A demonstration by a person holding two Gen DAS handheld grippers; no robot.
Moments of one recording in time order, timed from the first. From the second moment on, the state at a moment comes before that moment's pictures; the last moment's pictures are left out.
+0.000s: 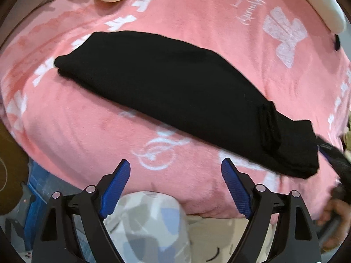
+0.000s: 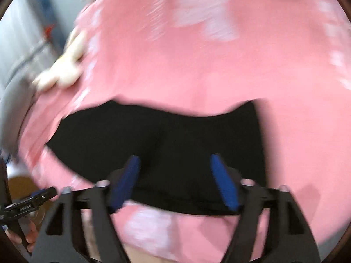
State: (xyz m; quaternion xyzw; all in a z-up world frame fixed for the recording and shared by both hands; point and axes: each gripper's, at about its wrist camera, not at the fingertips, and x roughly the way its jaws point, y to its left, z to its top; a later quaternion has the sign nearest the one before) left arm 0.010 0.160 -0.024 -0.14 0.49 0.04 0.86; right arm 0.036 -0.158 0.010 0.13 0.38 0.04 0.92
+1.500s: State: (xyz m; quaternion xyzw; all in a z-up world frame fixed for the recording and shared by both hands) left arm 0.037 0.123 -0.030 -0.13 0.50 0.03 0.85; right arm 0.046 -0.115 -0.040 -0.05 0.42 0.02 0.90
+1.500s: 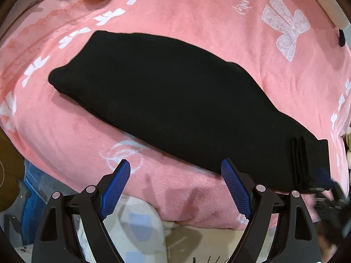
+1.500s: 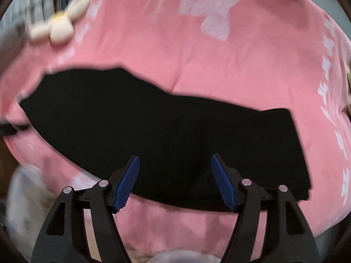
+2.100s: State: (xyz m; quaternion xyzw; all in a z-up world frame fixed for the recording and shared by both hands) left arm 0.064 0.248 -0.039 -0.30 0.45 0.10 0.83; right arm 0.109 -0.115 -0.057 0.14 0.46 0.08 0.87
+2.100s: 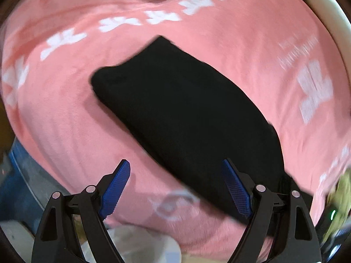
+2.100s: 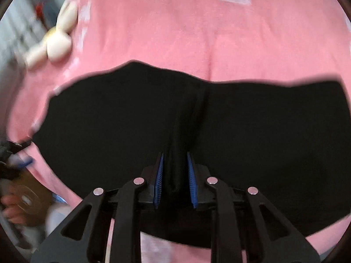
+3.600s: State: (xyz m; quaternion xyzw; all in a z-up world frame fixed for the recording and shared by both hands) left arm 0.003 0.188 0.000 -0.17 0.43 0.05 0.88; right arm 0.115 0.051 -0.044 -0.12 0.44 0.20 0.87
